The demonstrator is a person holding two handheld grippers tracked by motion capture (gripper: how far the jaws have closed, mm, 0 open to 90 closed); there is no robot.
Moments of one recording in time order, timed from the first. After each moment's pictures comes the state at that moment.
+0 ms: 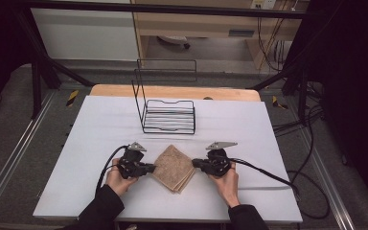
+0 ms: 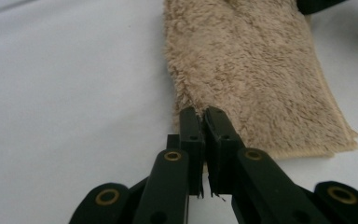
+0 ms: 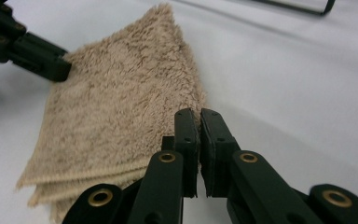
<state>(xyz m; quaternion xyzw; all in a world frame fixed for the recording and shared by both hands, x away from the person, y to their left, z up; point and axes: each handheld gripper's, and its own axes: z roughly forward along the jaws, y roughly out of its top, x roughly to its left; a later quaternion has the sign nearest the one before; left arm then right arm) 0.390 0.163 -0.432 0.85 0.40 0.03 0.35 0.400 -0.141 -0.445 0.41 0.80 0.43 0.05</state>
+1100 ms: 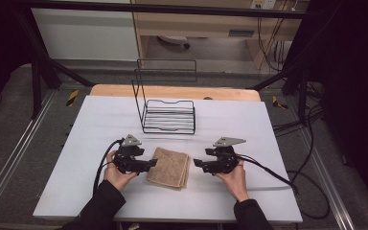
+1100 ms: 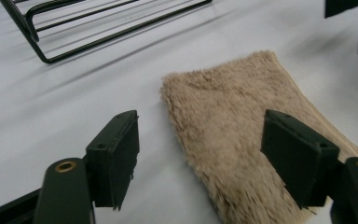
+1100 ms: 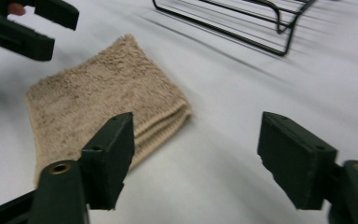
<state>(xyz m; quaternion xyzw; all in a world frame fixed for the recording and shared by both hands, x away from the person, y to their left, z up) 0.402 0.169 -0.415 0.82 0.41 0.10 0.39 0.399 -0.164 -0.430 0.38 0.80 0.45 0.09</state>
